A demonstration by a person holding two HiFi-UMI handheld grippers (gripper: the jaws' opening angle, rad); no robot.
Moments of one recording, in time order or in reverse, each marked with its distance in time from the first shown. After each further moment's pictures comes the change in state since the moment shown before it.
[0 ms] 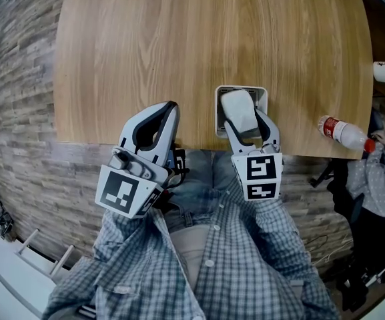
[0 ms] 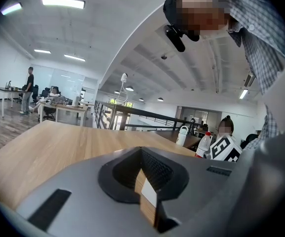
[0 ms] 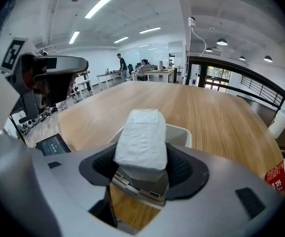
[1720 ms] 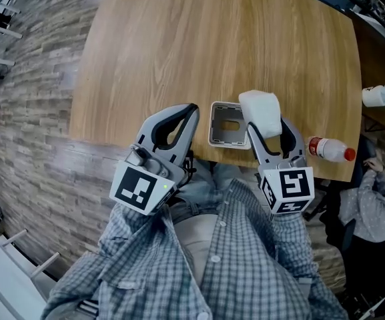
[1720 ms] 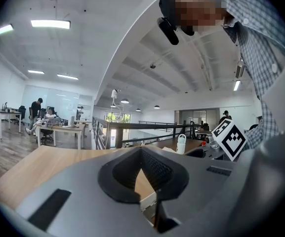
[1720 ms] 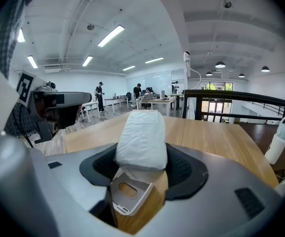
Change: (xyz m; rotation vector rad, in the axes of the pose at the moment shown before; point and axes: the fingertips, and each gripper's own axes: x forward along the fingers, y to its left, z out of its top) left arm 0.007 -0.058 0.065 0.137 -0.135 0.027; right arm -0.088 -0.057 0.077 -0.071 -0.322 0.046
